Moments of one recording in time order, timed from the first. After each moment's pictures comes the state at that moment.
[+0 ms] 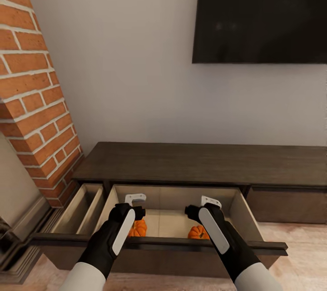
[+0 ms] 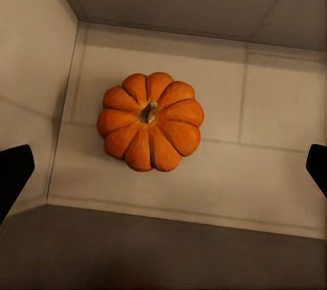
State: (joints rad) left arm -0.52 -0.17 -0.17 -1.03 0.30 0.79 0.47; right arm -0.52 0.06 0.32 -1.08 -0.78 0.67 -0.70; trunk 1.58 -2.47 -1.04
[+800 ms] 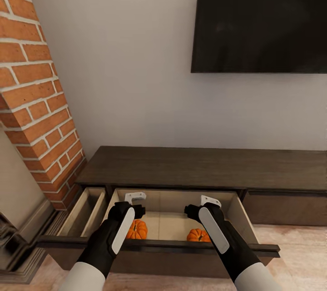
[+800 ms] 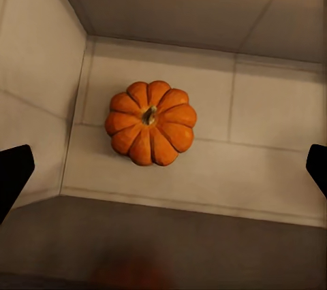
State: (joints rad) left arm -0.52 -0.17 -0.16 -1.05 0.30 0.81 0.47; right arm -0.52 0.06 0.31 -1.08 -0.78 0.67 -0.70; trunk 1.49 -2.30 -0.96
